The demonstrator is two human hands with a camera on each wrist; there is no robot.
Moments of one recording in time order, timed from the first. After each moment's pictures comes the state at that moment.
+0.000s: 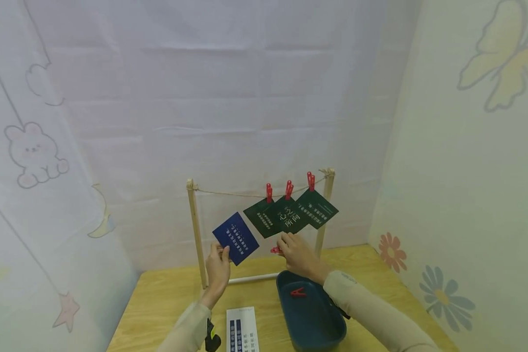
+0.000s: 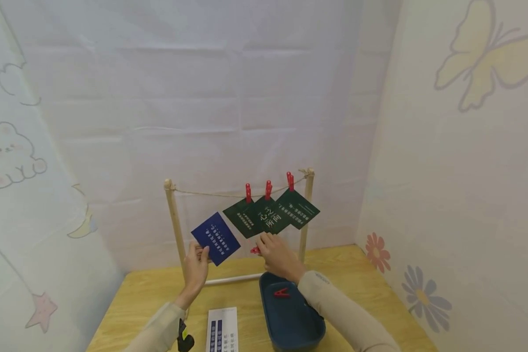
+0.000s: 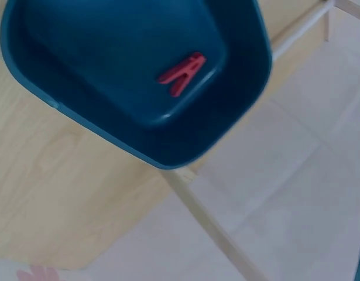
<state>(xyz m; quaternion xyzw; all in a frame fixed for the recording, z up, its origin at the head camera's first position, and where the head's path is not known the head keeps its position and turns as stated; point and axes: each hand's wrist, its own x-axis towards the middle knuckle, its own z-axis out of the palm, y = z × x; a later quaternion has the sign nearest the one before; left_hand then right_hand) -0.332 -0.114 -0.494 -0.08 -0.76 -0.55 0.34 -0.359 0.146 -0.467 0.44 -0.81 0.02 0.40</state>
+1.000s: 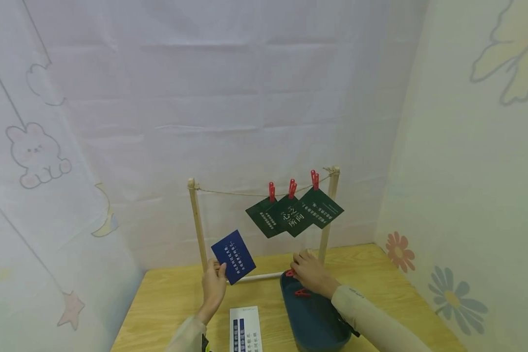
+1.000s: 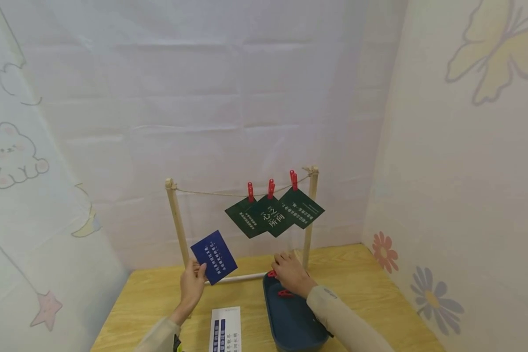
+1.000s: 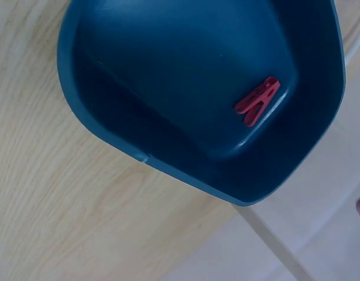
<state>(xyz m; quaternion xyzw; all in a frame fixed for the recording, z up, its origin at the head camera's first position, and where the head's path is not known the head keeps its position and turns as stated) -0.320 -0.137 -0.538 -0.03 -0.80 -0.52 0.30 -0.357 0.177 -0.536 0.40 -0.88 -0.06 0.26</state>
